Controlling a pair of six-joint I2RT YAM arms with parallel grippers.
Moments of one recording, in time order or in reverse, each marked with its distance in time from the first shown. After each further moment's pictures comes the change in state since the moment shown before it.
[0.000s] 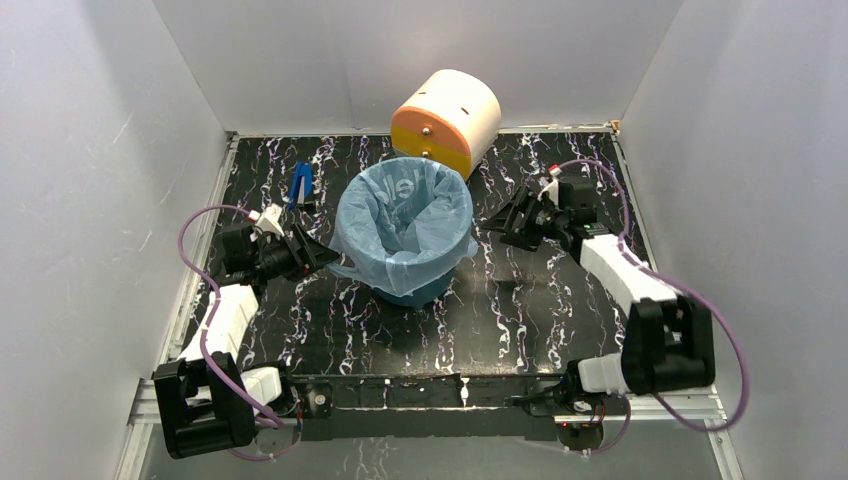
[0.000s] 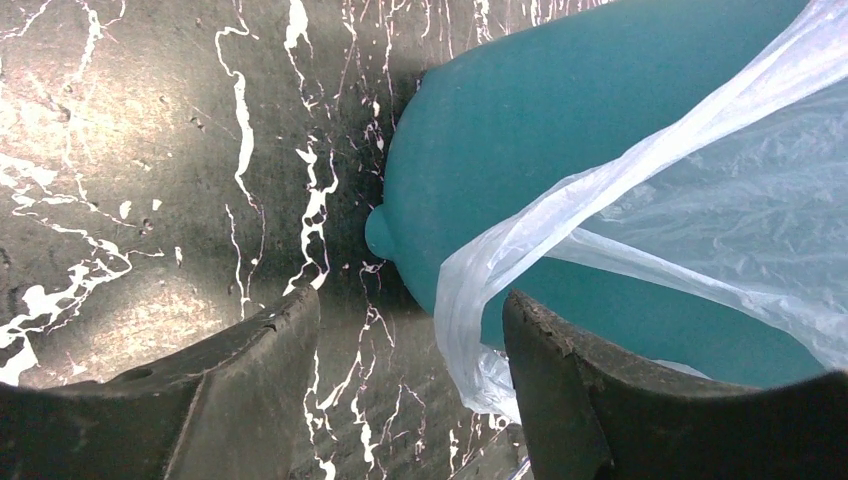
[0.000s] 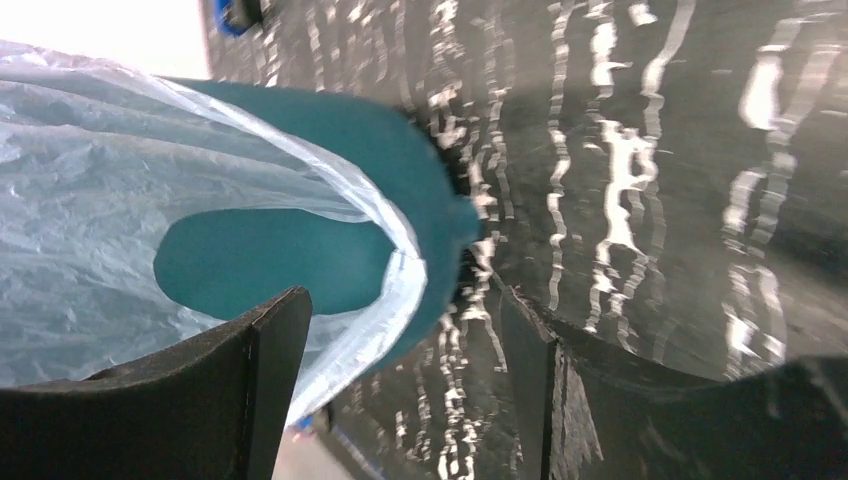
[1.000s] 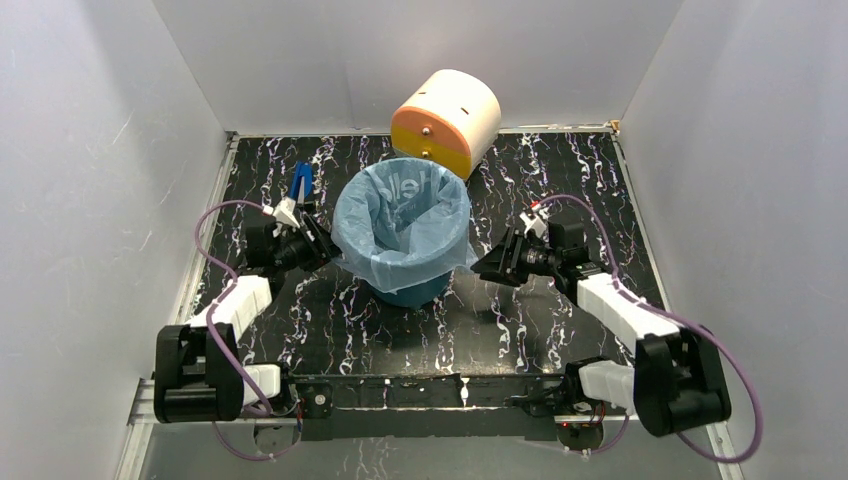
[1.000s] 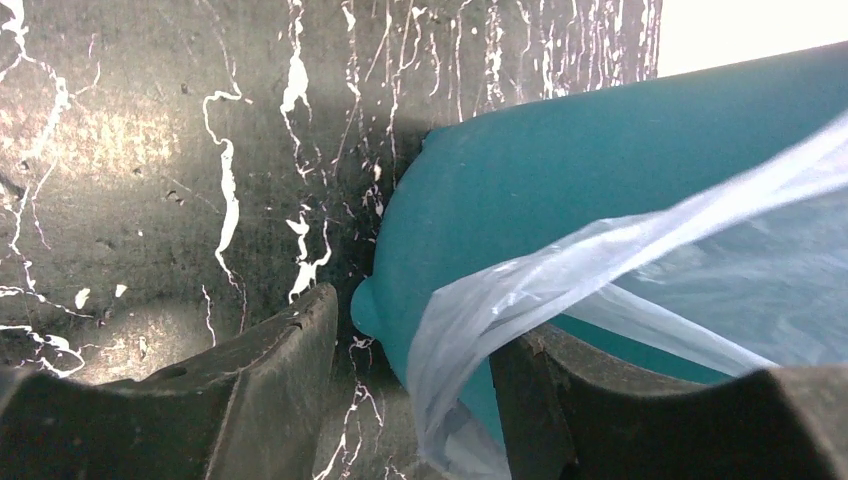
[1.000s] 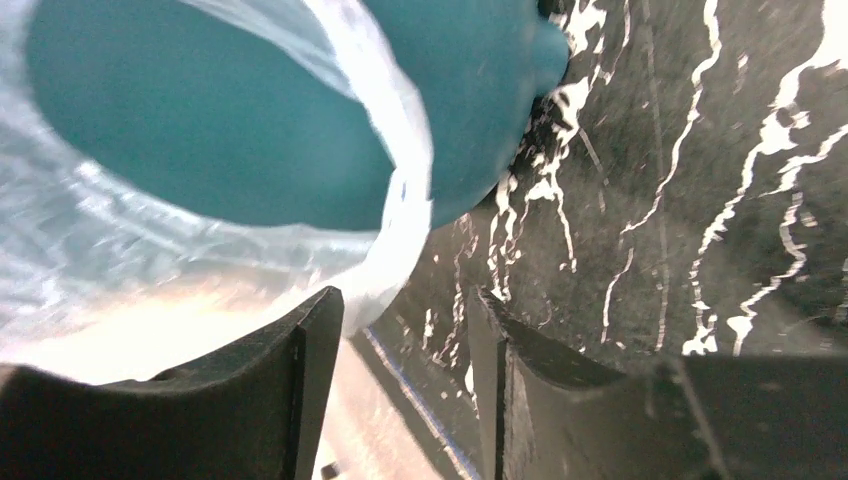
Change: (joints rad) left arm -0.154 0.121 -0.020 0.276 -0.174 -0.179; right arm 0.092 -0.063 -0.280 0.212 -0.288 0.109
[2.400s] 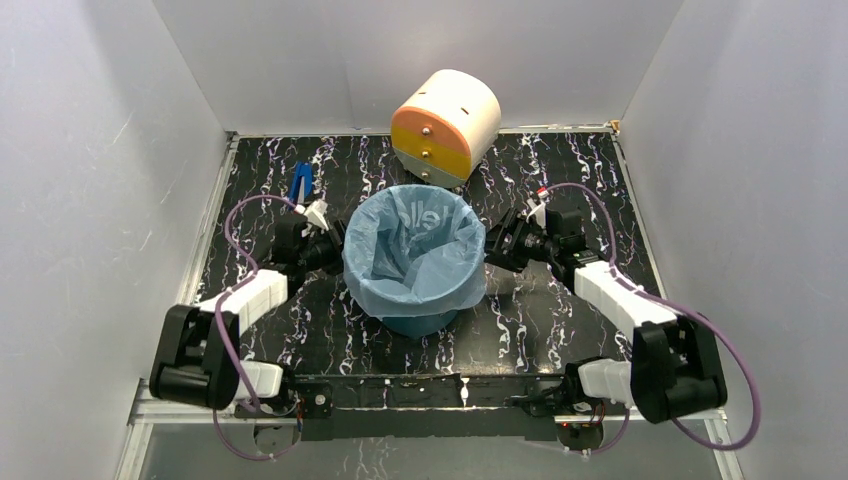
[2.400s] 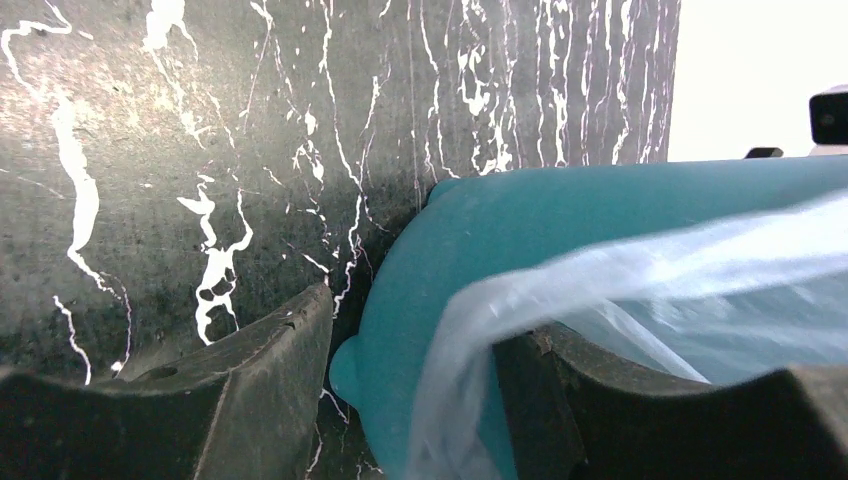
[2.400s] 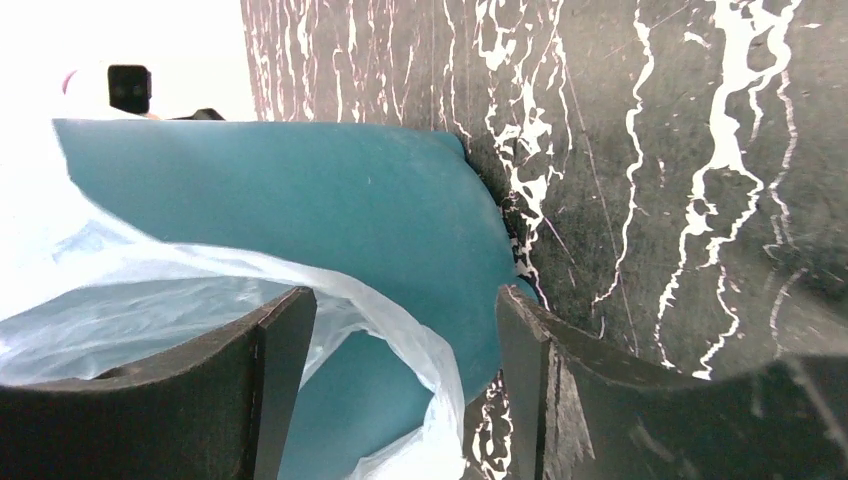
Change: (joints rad) left arm -0.198 0.138 0.032 0.039 -0.039 -0.022; right arm 0.011 0.049 0.092 0.011 0.187 0.070
